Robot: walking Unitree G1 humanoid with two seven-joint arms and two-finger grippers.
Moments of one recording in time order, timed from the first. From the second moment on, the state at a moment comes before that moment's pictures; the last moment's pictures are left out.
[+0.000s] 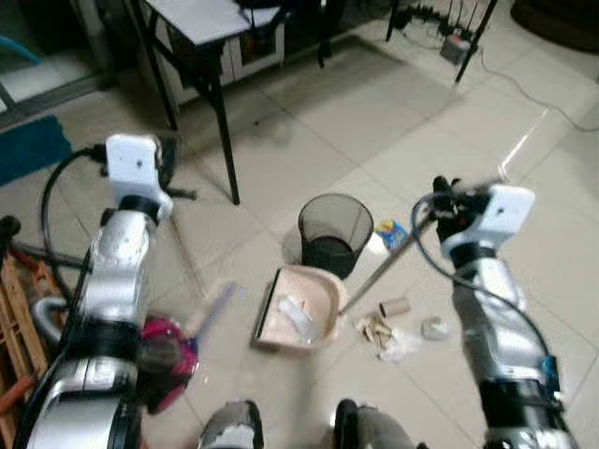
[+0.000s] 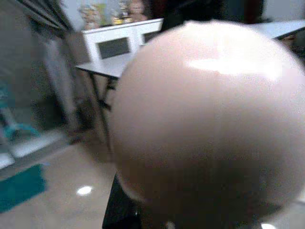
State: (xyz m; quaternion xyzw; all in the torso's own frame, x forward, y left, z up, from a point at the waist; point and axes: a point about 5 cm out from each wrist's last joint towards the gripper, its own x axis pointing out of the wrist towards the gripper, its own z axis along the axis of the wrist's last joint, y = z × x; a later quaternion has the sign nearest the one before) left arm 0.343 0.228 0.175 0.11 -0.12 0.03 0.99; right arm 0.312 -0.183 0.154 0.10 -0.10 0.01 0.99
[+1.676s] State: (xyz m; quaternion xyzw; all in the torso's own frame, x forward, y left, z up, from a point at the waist) left arm 0.301 0.177 0.159 0.08 -0.09 0.01 0.99; right arm 0.322 -0.210 0.281 0.15 -0.21 -0.06 0.96
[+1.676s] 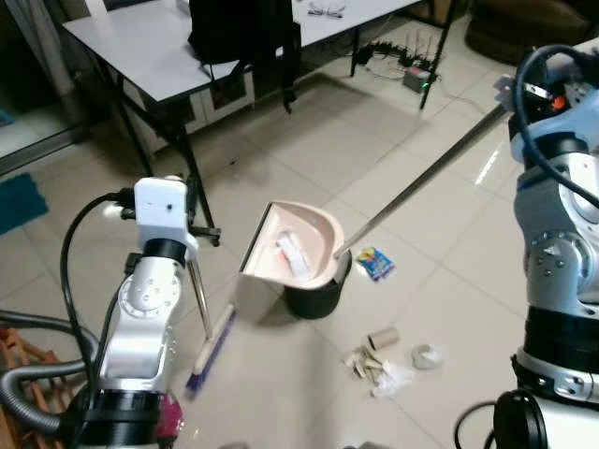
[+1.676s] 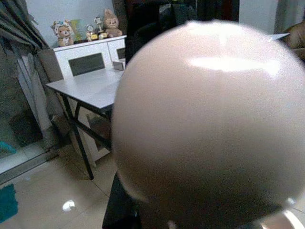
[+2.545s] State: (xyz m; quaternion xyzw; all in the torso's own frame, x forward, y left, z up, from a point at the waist) left arm 0.299 0.181 0.157 0.09 -0.08 0.02 0.99; right arm 0.323 -0.211 0.265 0.15 -0.18 -0.07 0.97
